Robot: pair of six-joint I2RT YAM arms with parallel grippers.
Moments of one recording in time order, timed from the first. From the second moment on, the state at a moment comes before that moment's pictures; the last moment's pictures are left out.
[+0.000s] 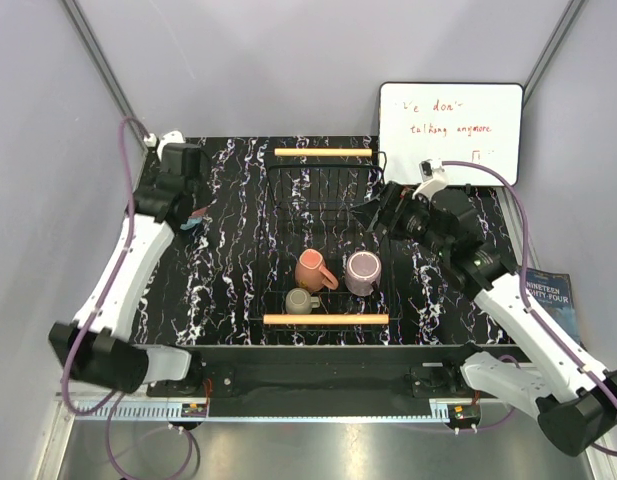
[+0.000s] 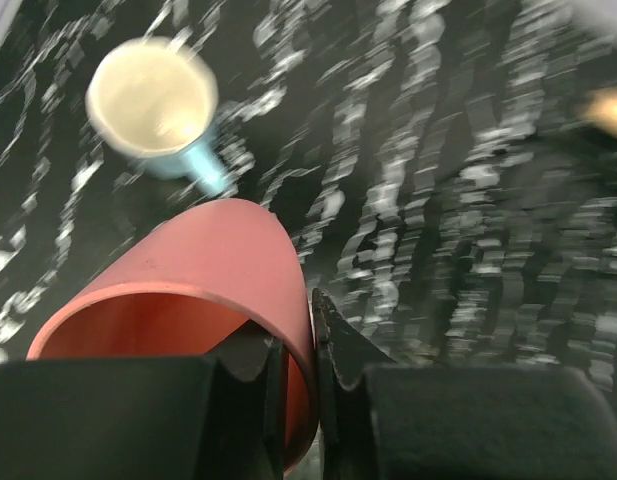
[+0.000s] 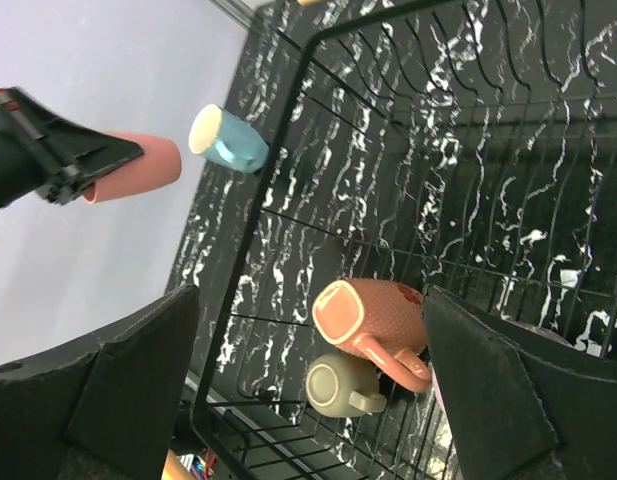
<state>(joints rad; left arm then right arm) -0.24 1.27 1.37 -0.76 -0.34 -0.52 0.52 0.97 0.97 -0.23 -0.12 0.72</state>
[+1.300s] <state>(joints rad) -0.19 2.10 1.78 -0.82 -0.26 -0.53 0.52 1.08 0.97 -0.26 -0.12 0.66</state>
